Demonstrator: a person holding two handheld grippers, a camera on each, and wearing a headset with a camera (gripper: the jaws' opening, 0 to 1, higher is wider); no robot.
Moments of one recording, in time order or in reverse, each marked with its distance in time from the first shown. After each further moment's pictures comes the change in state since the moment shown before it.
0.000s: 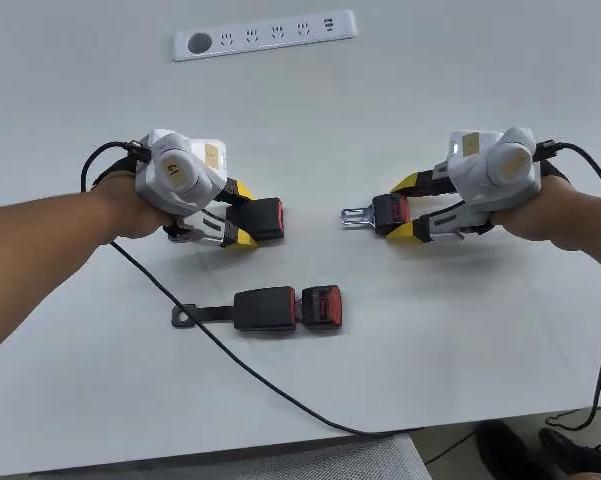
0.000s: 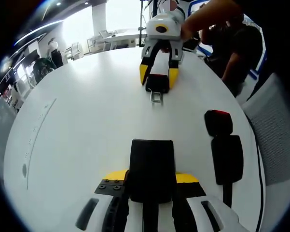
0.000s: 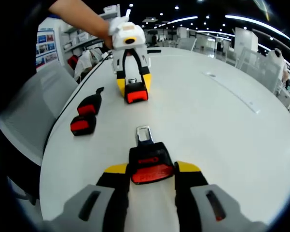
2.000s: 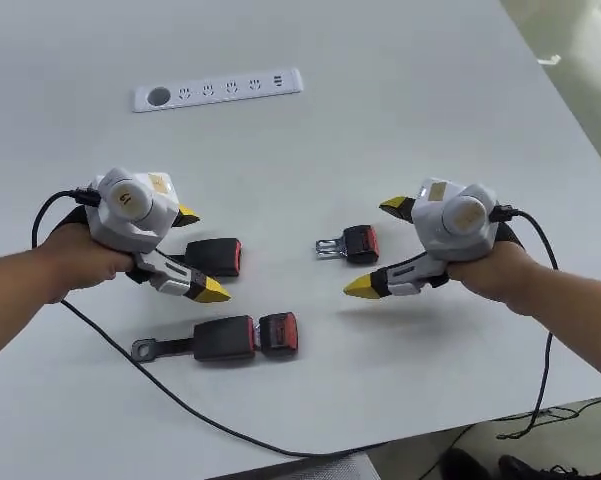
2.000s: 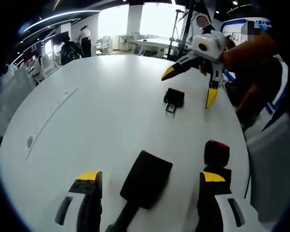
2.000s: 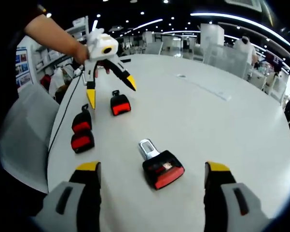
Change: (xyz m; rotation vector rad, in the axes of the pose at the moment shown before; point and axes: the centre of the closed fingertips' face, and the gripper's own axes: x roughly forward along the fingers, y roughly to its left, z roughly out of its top) left arm -0.020 -0.008 0.023 -0.261 -0.091 0.108; right arm -0.026 0.006 0.009 0.203 -0.060 -0.237
